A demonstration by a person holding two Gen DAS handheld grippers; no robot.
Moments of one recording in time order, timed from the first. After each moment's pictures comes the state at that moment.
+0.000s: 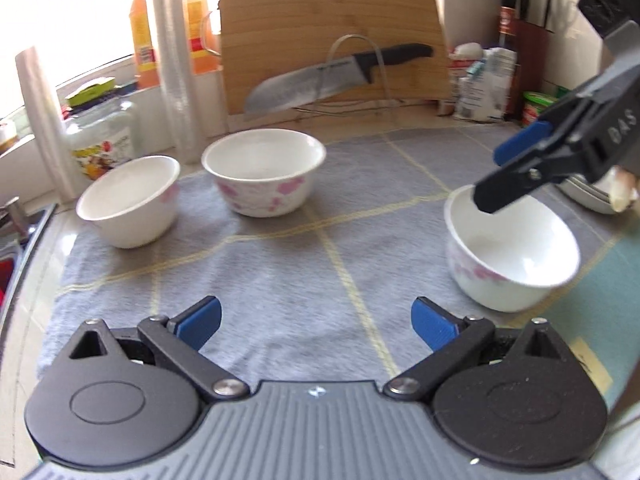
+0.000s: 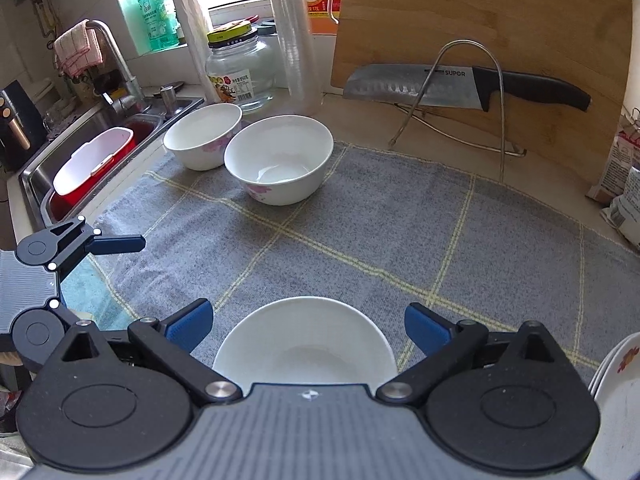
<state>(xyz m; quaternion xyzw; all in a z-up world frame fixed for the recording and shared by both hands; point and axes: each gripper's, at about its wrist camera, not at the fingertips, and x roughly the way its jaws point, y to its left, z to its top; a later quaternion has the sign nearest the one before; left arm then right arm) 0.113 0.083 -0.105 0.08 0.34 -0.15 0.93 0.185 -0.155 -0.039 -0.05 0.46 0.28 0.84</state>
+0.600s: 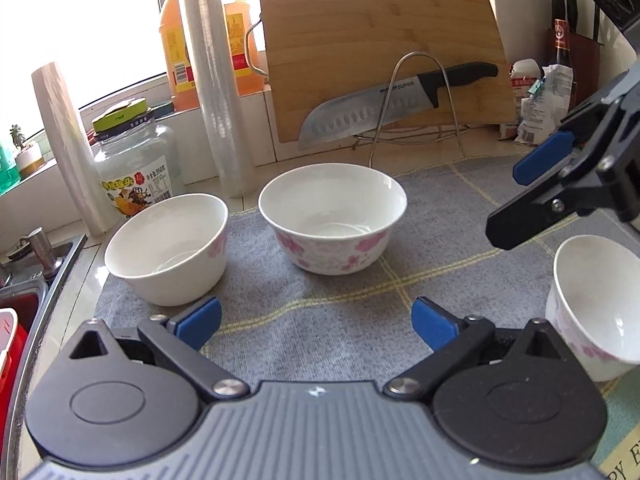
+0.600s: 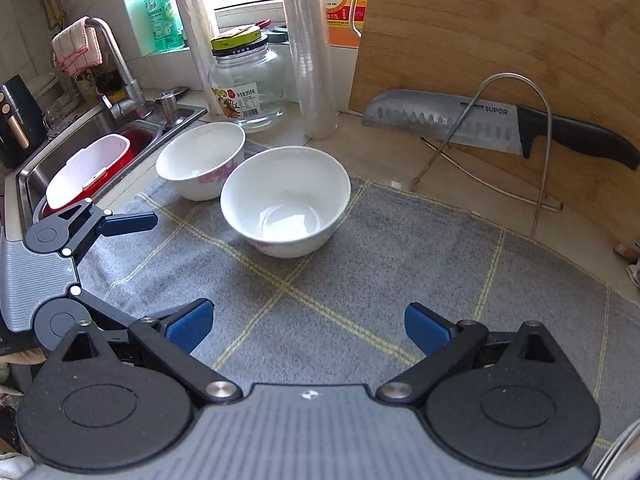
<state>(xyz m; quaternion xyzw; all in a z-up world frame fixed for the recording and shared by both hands) 0.171 0.093 -0.106 0.10 0.30 -0.10 0.94 0.241 -0.117 -0.043 -0.07 0.45 0.30 0.84</state>
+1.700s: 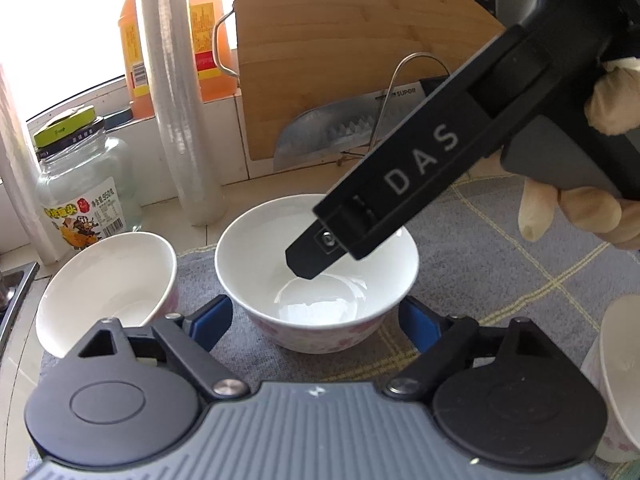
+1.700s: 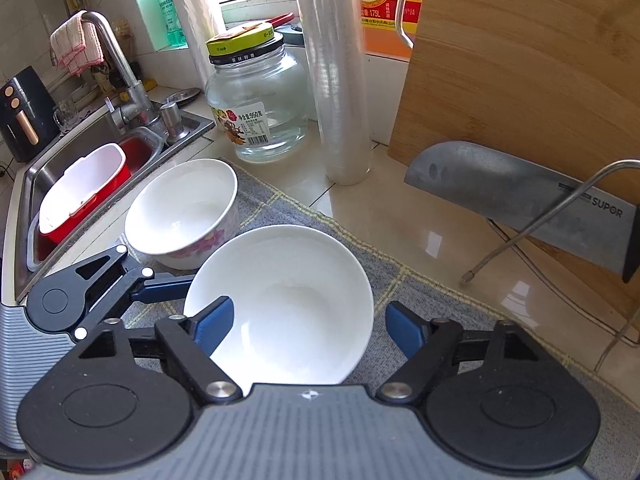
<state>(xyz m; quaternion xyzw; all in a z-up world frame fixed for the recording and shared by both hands) 0.230 0.080 -0.109 0.09 0.30 -0.14 0.94 0.341 -0.058 -0.069 -0.08 0.45 0.35 0.81</state>
